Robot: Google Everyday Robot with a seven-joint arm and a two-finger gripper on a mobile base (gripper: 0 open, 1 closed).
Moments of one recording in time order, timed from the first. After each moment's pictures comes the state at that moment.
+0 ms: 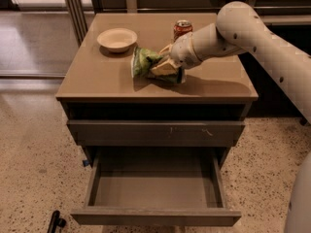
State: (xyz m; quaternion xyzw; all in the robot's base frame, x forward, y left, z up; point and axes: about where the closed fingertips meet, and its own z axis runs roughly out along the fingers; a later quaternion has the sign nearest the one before) arm 0.691 -0.018 0.849 -0.60 0.65 0.21 0.42
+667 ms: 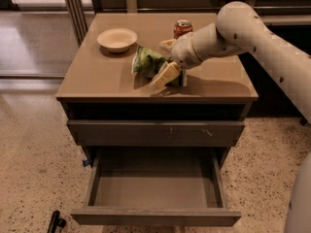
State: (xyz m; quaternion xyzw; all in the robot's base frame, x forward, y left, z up) arm 0.691 -0.018 0.849 -0.60 0.65 0.21 0.42
